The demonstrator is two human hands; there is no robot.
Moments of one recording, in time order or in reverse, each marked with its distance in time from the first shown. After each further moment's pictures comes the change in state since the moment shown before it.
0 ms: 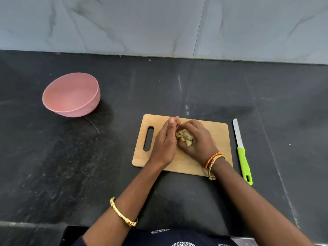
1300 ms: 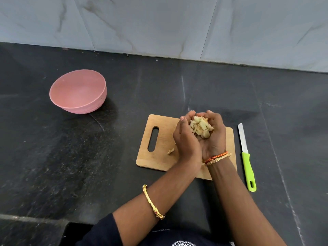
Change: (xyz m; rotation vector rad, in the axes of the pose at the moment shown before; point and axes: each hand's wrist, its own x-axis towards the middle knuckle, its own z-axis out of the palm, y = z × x) left_hand 0.008 0.027 0.059 -0.610 0.420 -0.177; right_hand 0.021 -0.039 -0.017 1.640 0.325 0.625
